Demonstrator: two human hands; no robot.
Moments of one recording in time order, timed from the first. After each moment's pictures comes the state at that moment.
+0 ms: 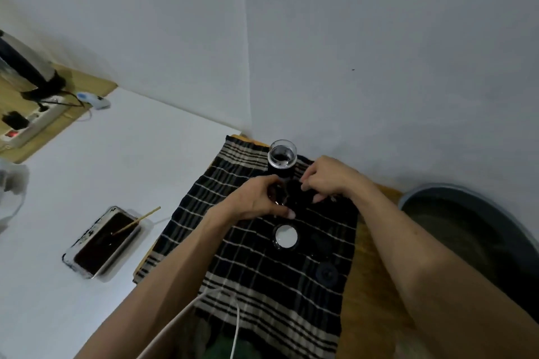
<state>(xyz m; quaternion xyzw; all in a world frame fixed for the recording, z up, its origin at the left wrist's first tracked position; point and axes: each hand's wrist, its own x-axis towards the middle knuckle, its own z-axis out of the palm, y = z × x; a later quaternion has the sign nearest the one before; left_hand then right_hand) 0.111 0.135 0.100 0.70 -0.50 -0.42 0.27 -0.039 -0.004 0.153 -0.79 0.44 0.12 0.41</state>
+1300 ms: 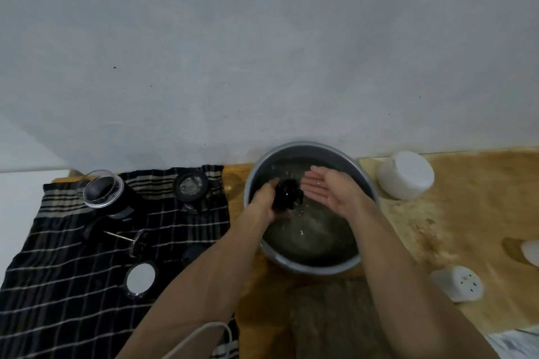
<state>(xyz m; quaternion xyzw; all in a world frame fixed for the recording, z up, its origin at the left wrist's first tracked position) -0.216 -0.060 0.029 0.59 0.00 -0.72 0.36 -0.365 -0.065 0.098 -0.26 0.64 -0.29 0.66</state>
